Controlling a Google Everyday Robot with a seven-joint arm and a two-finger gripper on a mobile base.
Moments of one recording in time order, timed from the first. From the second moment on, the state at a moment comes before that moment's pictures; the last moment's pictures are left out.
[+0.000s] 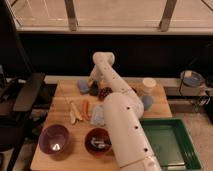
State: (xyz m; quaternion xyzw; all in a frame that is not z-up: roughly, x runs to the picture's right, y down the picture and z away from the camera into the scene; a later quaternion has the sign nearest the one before) arm -0.066 -0.020 1.032 -0.16 -0.30 -0.51 0.79
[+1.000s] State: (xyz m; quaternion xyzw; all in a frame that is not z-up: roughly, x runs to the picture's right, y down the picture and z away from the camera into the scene) arm -0.017 -0.085 0.947 -0.15 -0.27 -0.47 0.83
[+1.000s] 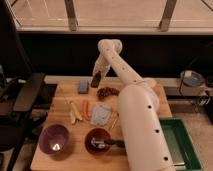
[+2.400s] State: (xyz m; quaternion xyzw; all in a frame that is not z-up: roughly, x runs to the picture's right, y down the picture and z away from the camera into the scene) arm 0.097 0.000 0.842 -0.24 -0.22 -0.30 0.90
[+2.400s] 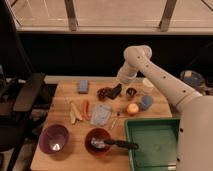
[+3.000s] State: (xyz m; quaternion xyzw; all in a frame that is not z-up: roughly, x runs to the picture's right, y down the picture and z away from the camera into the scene) arm 0.142 0.005 0.837 -0.26 -0.17 -0.26 0.92
